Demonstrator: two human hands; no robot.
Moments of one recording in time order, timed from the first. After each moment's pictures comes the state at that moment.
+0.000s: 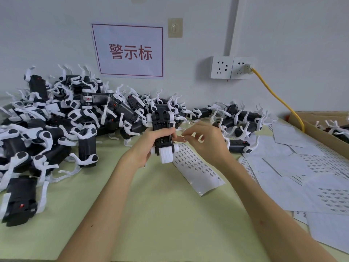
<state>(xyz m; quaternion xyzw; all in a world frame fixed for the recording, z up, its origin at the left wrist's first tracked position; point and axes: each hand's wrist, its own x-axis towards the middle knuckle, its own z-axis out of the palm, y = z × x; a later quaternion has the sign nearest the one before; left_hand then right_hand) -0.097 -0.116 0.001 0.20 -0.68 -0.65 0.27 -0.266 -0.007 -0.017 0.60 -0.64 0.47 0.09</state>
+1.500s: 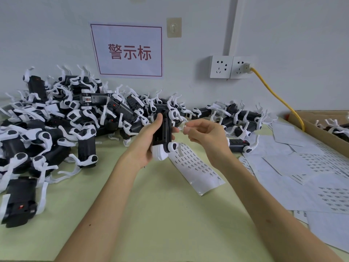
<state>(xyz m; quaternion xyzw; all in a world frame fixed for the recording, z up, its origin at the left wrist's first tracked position) -0.101 -0.120 -0.003 0.17 -0.58 -0.74 0.30 -0.252 -0.002 -0.001 0.43 -0.53 0.69 -0.24</state>
